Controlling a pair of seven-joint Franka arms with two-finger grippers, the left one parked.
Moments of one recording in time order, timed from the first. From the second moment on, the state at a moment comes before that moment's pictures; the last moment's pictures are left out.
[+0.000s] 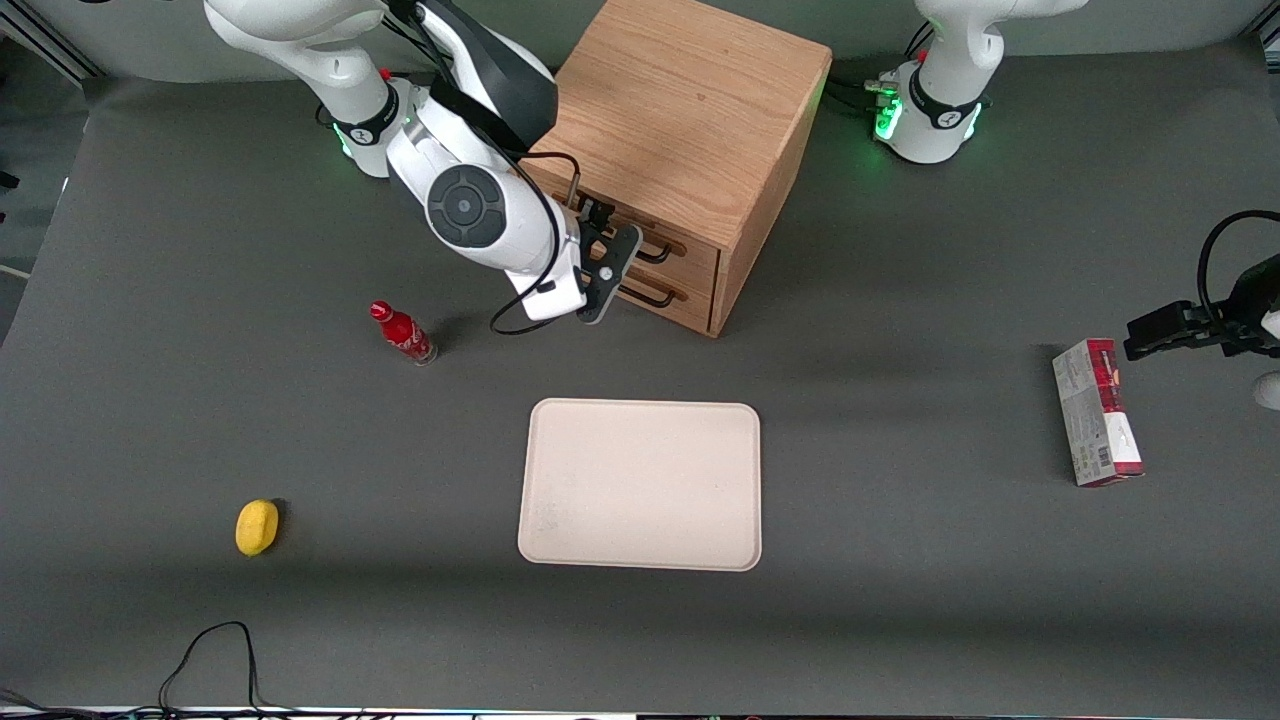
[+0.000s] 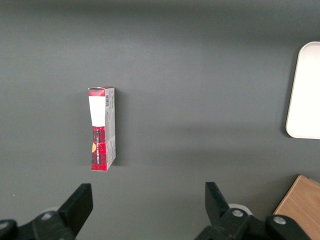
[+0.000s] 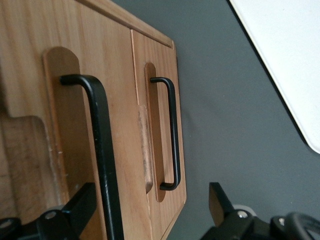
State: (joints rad) arm 0.15 0.38 0.61 -1.71 0.16 1.87 -0.31
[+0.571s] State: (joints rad) arm 0.15 0.39 0.61 -1.70 0.04 1.91 -0.31
